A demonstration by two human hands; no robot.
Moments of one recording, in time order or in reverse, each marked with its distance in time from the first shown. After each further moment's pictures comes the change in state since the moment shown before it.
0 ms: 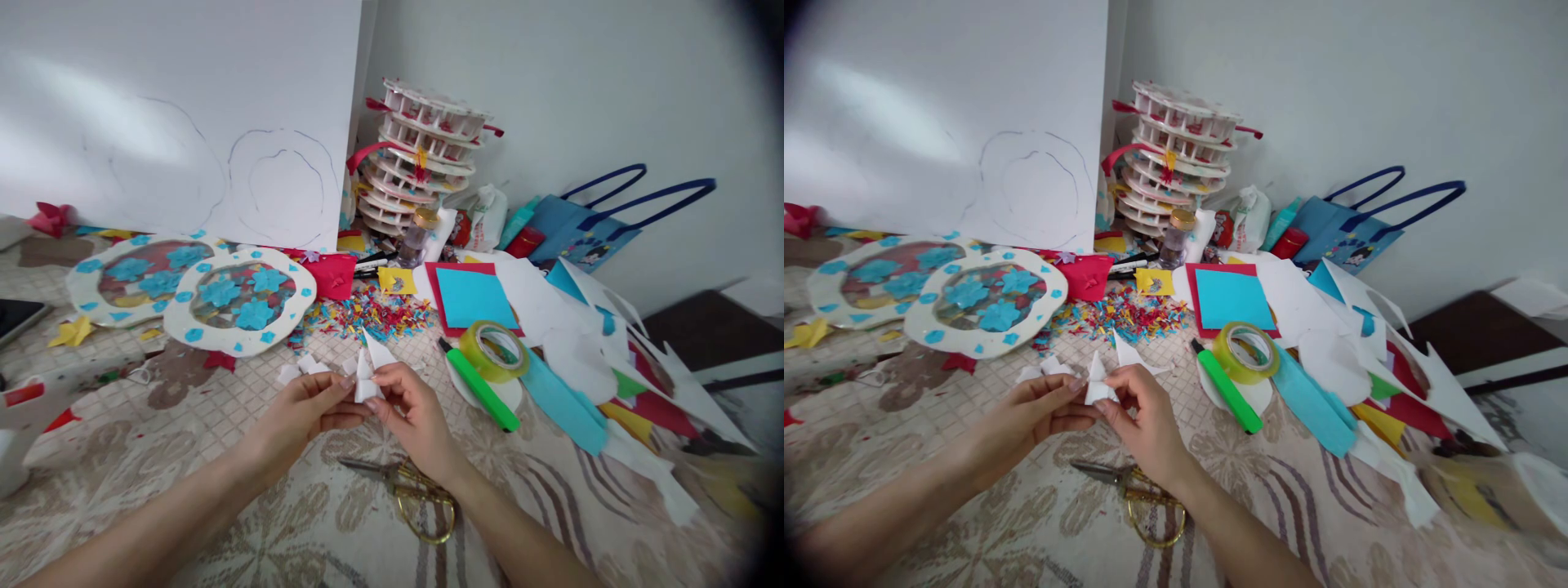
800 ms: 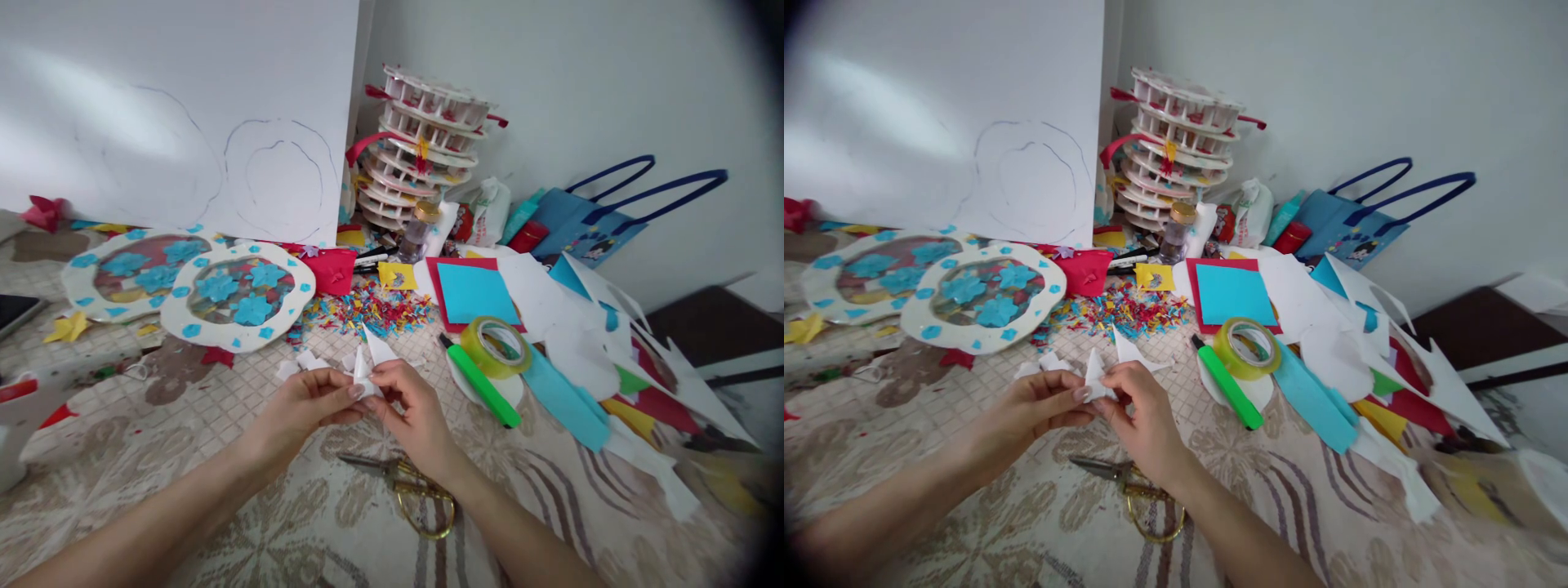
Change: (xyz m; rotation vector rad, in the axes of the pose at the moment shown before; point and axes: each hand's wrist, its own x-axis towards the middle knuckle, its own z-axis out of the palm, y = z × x) left_hand 0.001 -0.001 0.000 0.096 -0.002 0.021; right_hand 0.000 -0.006 -0.001 -0.147 -0.017 -0.063
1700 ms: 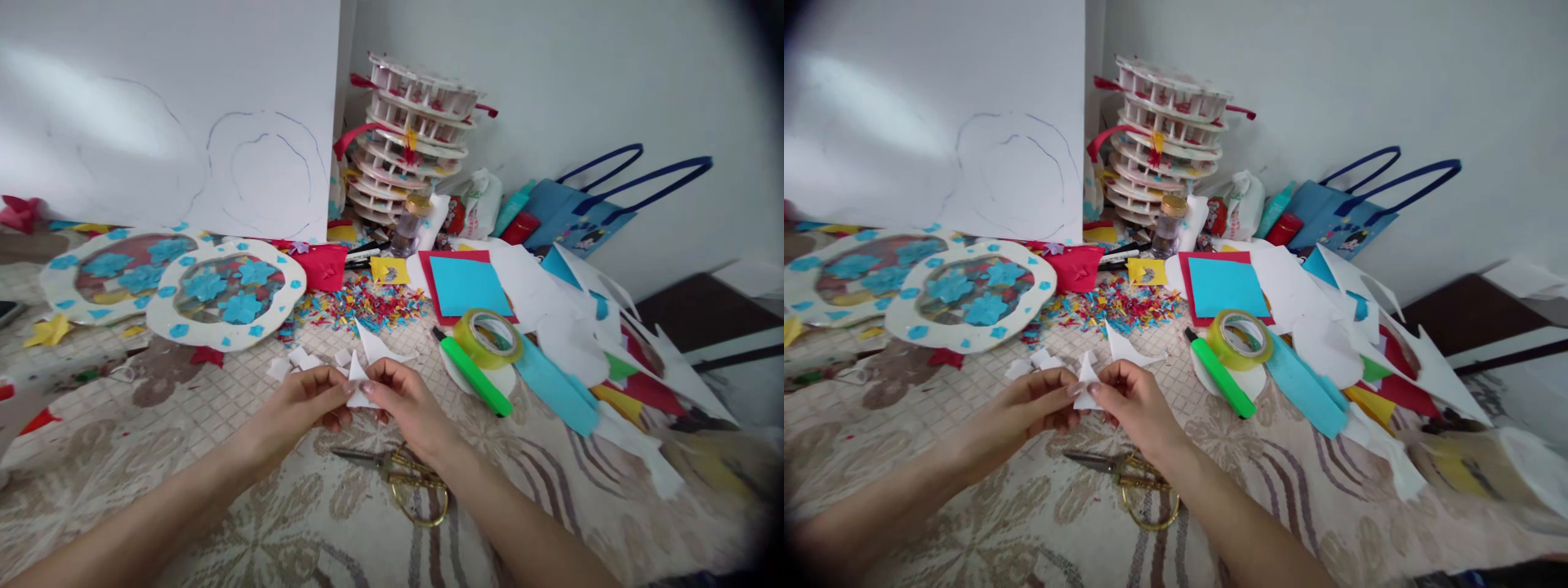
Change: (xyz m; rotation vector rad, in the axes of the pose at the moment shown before) left_hand -0.003 0.004 0.006 0.195 -0.039 0.001; right_hand 0.006 0.001 0.005 0.579 -0.014 0.487
